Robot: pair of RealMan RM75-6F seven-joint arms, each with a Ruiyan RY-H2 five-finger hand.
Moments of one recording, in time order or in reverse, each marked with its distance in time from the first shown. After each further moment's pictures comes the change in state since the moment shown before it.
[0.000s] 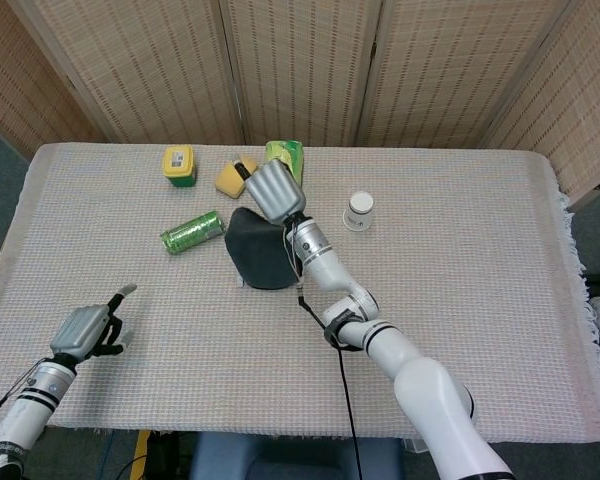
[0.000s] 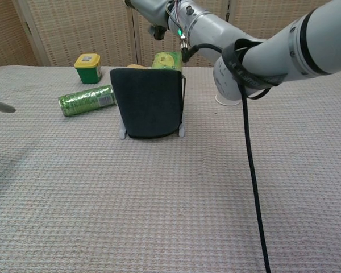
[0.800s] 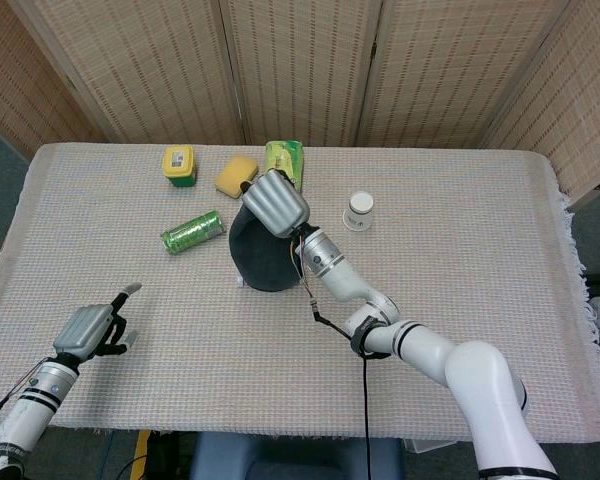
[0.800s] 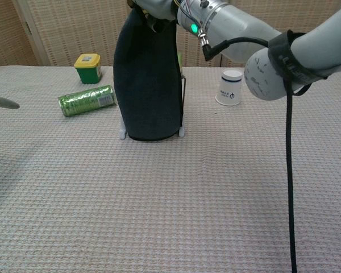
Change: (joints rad) left arm -0.005 0.010 0.005 -0.021 0.023 0.016 -0.007; right arm -0.123 0.177 -0.025 -0.371 -0.092 0.117 -0.156
